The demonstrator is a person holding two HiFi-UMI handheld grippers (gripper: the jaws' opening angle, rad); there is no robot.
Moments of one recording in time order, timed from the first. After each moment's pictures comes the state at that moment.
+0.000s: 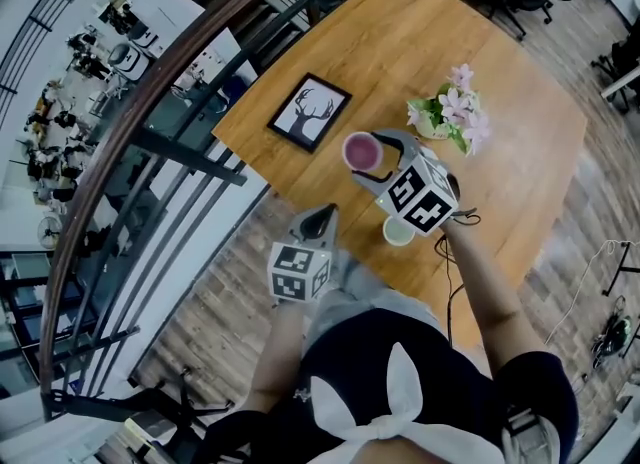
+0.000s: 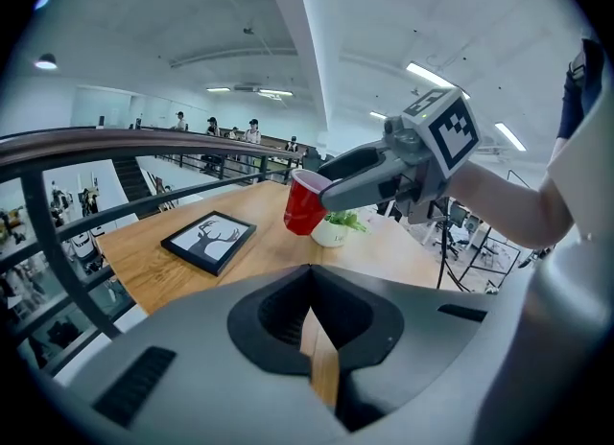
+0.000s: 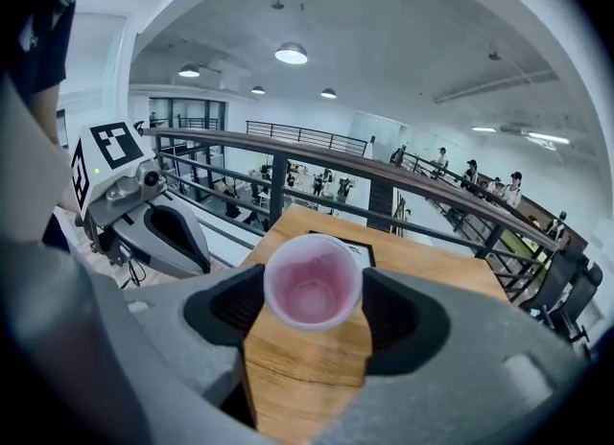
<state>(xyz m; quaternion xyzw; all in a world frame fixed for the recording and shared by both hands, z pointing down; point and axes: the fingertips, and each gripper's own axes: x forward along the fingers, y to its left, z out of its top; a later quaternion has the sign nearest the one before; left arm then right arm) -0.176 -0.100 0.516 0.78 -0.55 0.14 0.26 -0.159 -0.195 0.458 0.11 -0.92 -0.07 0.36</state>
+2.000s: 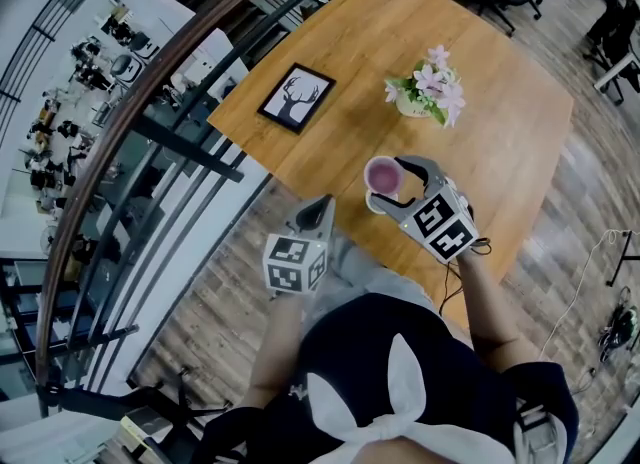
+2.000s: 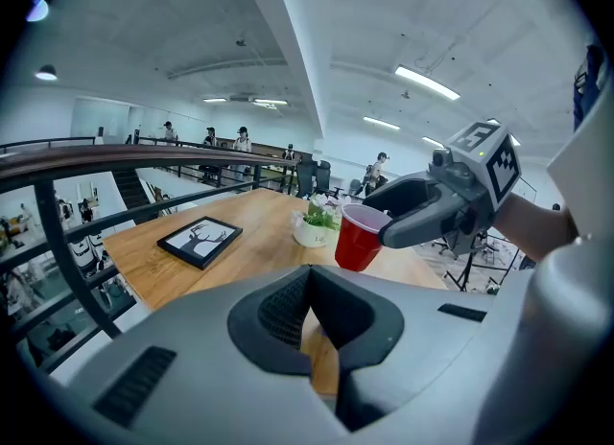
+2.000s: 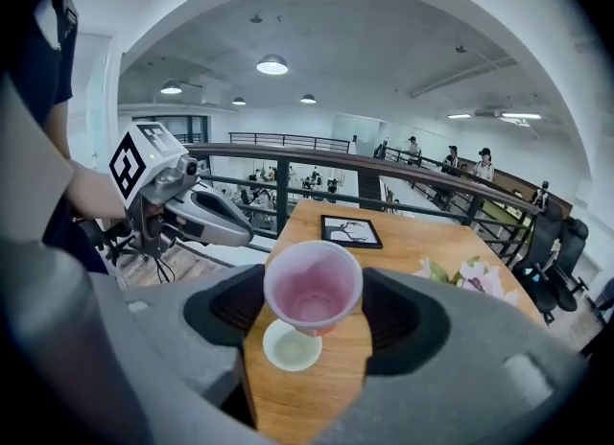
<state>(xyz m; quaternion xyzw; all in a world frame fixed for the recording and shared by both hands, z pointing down) -0.123 -0.052 0.501 0.79 -0.56 0.13 0.23 -0.045 -0.099 0.462 0.16 -0.93 -0.01 0.33</state>
